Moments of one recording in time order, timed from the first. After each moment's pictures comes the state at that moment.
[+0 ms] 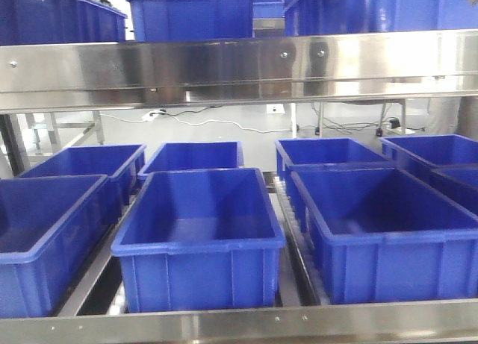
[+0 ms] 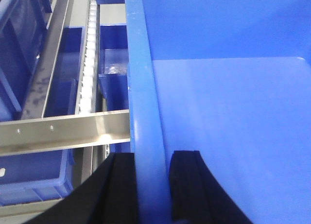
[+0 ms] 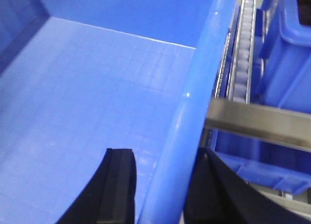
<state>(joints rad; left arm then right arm) -0.36 1.49 -2.04 0.27 1.21 -0.31 0.34 1.65 -2.22 0.00 1.31 0.09</state>
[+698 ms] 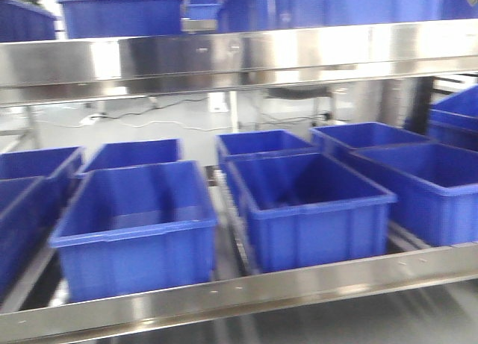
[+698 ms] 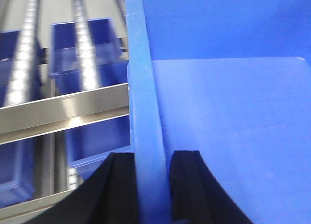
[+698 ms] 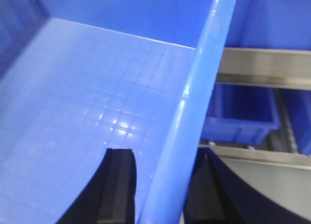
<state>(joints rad) -0.36 1.49 -2.04 0.27 1.21 -0.31 0.34 1.65 -2.22 0.00 1.31 0.09</state>
